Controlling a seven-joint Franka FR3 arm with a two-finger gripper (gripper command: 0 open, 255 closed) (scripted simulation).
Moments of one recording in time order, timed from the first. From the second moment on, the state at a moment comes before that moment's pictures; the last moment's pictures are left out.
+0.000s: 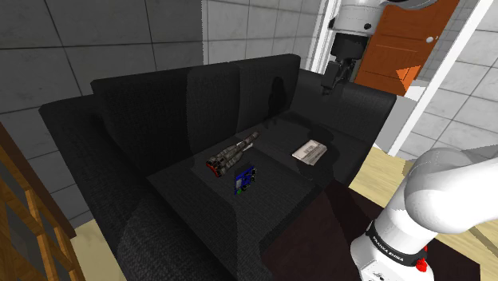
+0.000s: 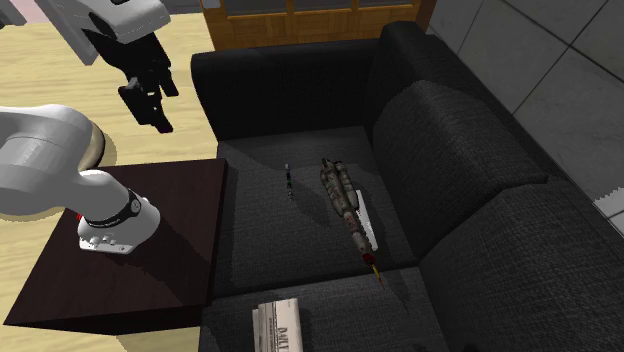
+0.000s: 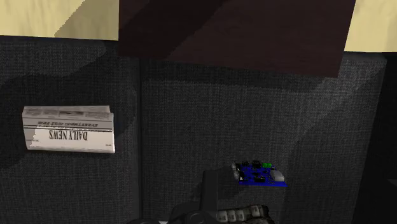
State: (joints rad) arm 0.01 -0.81 -0.05 -2.38 0.02 1.56 -0.10
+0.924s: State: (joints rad) arm -0.05 -0.60 0.05 -2.59 0.20 2.11 0.26
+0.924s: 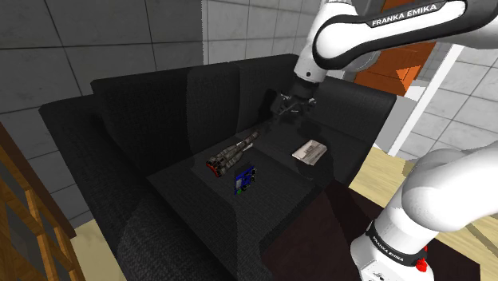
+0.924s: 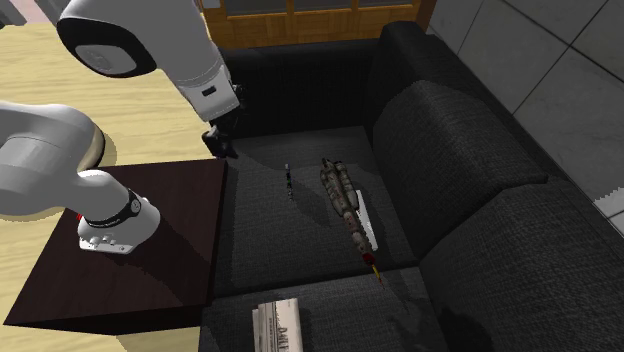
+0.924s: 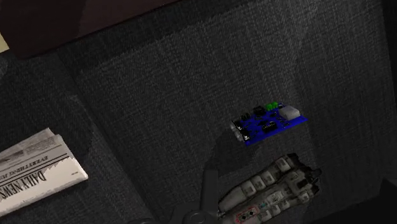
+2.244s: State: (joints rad) arm -0.10 0.16 0.12 -2.39 0.45 2.94 0.71
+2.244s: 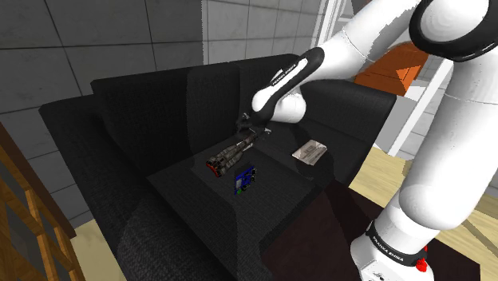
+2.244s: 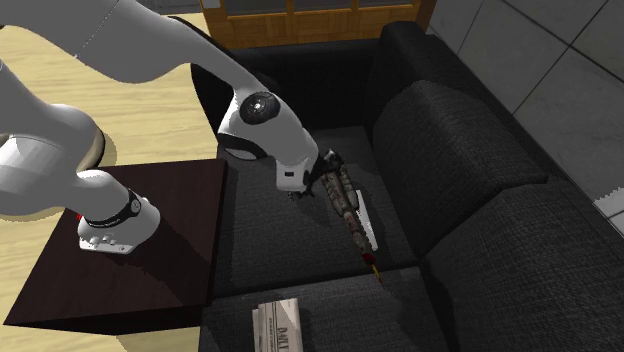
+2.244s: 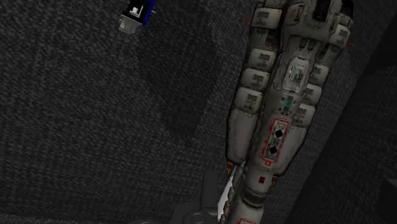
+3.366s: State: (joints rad) arm -0.18 0.51 0.20 -2.19 0.57 3.17 0.76
